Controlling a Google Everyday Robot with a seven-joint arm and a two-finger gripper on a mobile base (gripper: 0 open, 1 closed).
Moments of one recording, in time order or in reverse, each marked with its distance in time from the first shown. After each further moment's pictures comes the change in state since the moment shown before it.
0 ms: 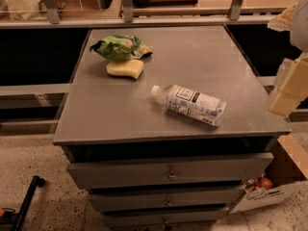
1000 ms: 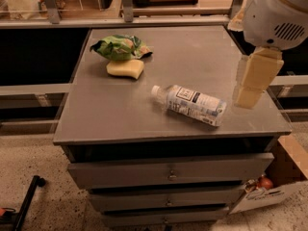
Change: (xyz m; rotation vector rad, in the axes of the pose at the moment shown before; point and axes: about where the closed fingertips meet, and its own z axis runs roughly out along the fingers) arm -0.050 -0.001 0.023 -0.073 0.011 -0.106
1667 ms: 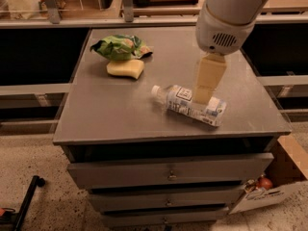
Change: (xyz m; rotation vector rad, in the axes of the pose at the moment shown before) arm -0.045 -0.024 0.059 -0.044 0.040 0.027
